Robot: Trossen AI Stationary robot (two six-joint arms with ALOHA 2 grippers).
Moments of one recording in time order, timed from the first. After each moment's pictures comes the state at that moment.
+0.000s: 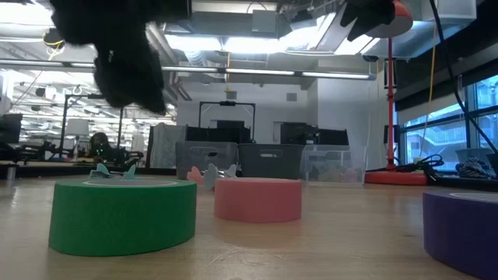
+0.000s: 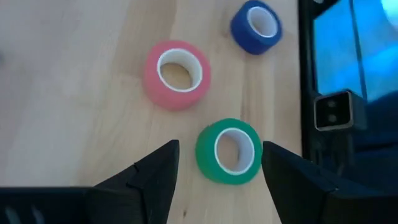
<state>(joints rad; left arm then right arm) -0.48 1.60 0.92 -0.12 -0.09 -0.75 -0.03 1.24 1.43 -1.13 0.30 0.36</state>
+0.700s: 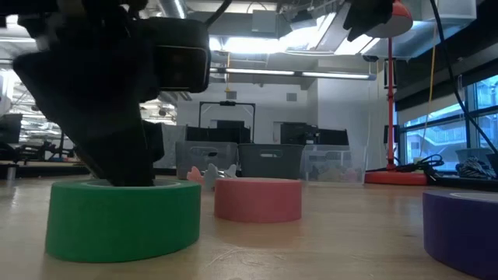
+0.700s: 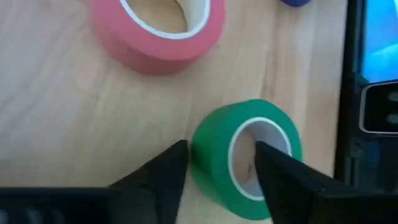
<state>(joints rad) -0.50 1.91 0.98 0.01 -0.02 -0.87 -0.04 1.24 1.43 -1.15 0.32 0.25</state>
